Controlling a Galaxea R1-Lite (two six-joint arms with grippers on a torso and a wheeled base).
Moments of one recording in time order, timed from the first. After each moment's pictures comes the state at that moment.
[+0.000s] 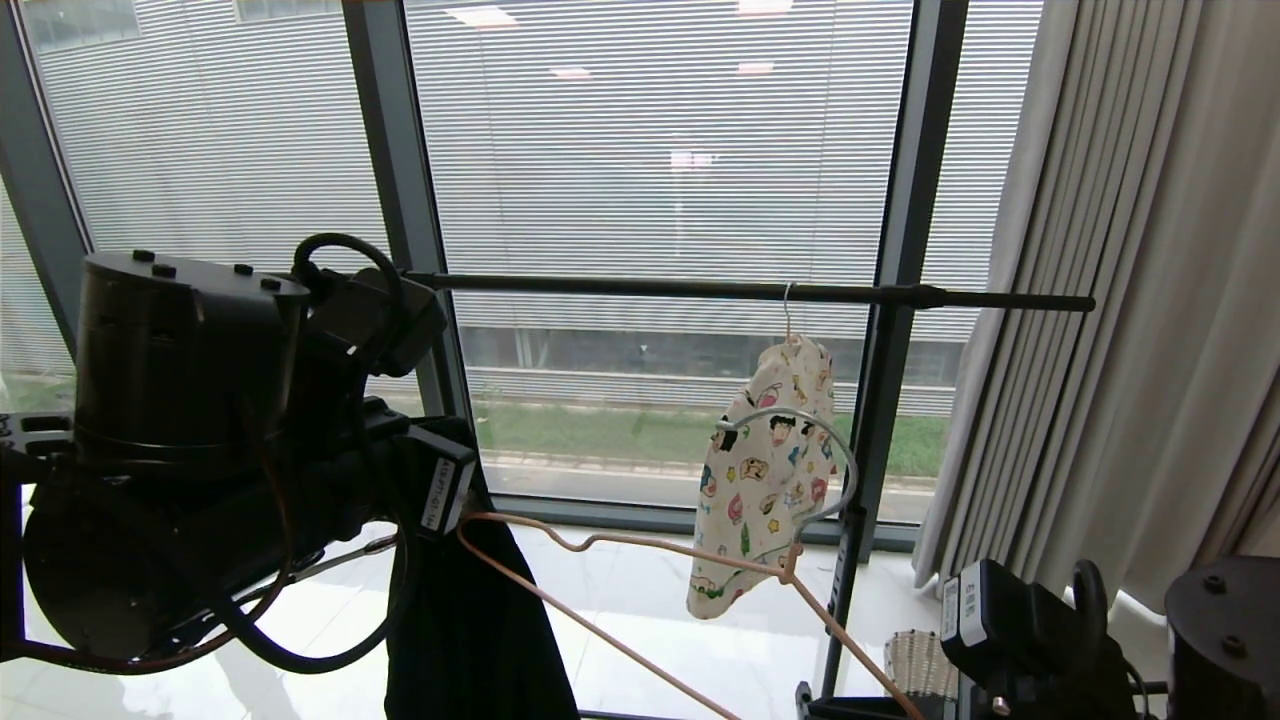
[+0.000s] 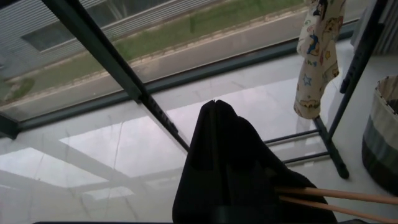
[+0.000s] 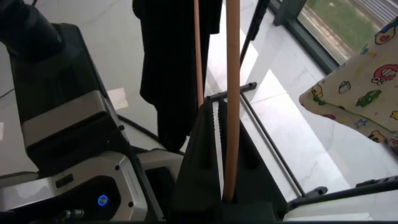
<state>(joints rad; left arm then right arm) -0.60 1.40 -0.84 -0.09 0.39 0.13 1.05 1.43 -0.37 -0.66 0.13 0.07</state>
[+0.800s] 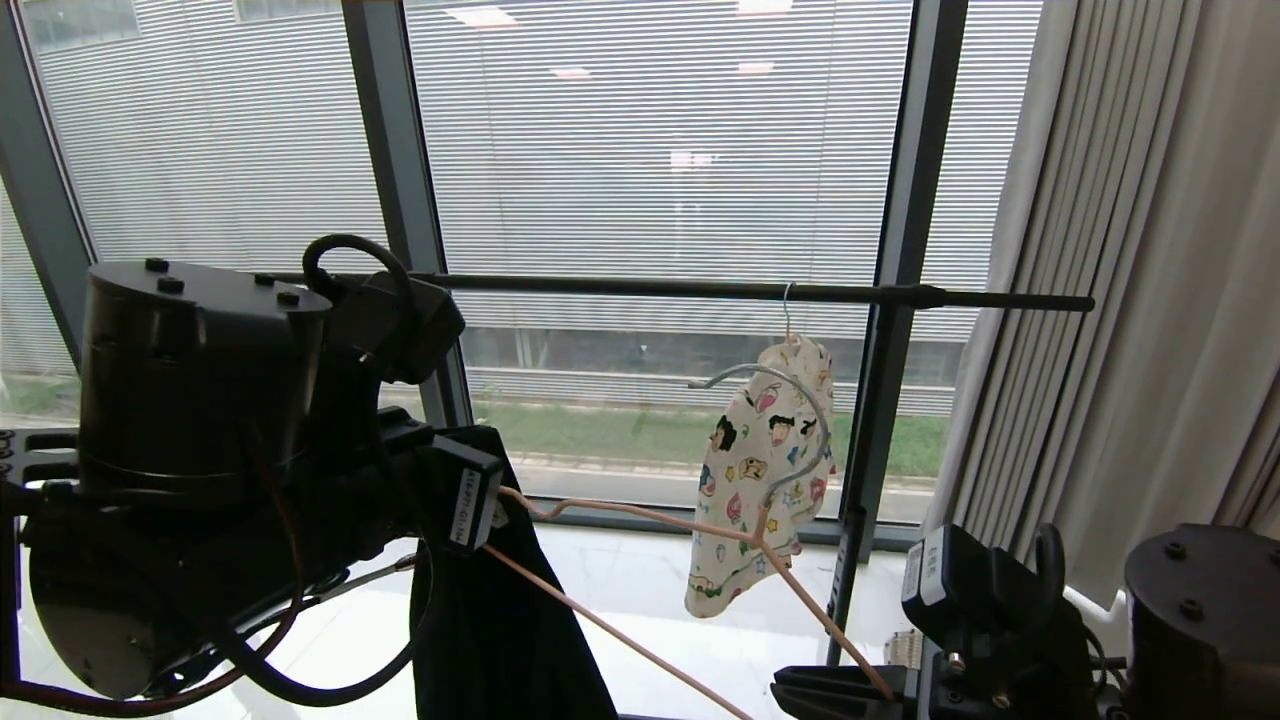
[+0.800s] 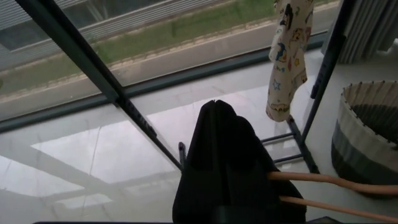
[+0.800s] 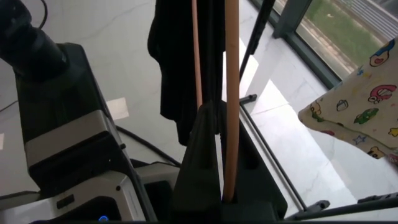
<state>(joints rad) -0.68 1.40 -0.84 -0.09 0.39 0.03 1.05 1.49 -0.44 -0.68 0.13 0.08</state>
